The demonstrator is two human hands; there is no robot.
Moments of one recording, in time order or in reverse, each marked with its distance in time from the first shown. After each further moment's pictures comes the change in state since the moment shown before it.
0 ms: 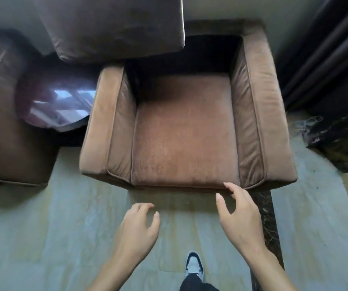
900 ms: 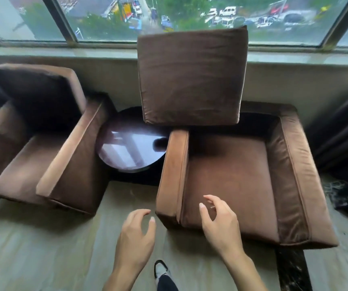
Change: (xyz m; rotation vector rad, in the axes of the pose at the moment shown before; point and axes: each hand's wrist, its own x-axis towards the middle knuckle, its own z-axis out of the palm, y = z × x) left_hand -0.019 -0.101 -0.322 -0.313 0.323 -0.055; right_hand -0.067 -0.360 0.055 0.095 -0.082 -0.170
